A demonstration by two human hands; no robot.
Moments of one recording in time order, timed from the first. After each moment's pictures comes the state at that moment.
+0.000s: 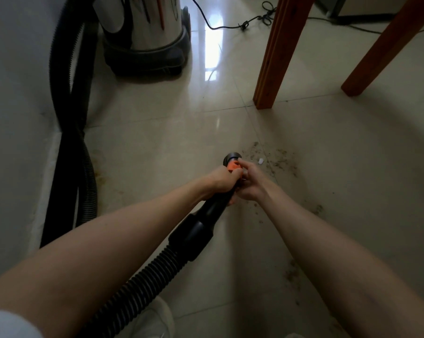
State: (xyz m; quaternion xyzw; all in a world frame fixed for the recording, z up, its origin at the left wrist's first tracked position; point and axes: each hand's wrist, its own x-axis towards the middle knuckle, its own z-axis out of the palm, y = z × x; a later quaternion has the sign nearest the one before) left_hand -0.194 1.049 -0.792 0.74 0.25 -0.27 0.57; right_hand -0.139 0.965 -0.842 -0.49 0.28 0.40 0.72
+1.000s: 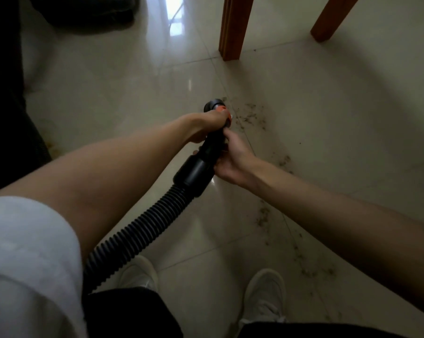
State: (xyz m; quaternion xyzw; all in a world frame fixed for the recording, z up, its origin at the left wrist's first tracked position) left_hand -0.147 1.007 -0.799 0.74 0.26 -0.32 0.53; right_hand -0.203 0.932 -0.792 -0.44 0.29 0.35 0.78
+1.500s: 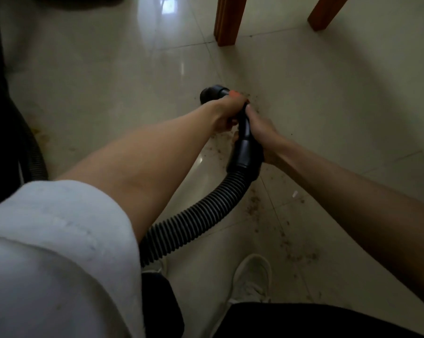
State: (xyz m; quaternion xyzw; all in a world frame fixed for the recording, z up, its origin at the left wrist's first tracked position) left_hand -0.129 0.968 -0.797 0.63 0.28 -0.31 0.65; right_hand -0.168 0.882 -0.785 -0.76 0.19 0.26 0.56
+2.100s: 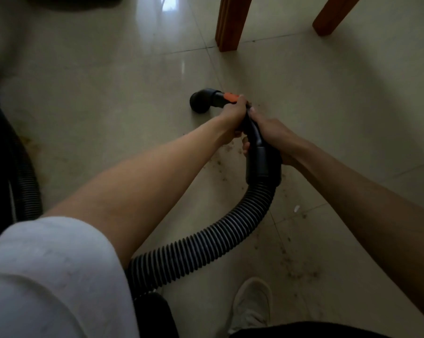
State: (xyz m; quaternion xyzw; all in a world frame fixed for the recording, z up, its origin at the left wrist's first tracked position) left_hand -0.097 0.959 -0.824 0.57 0.31 -0.21 0.73; right_hand -0.135 0.870 -0.767 -0.76 0.15 0.34 0.53
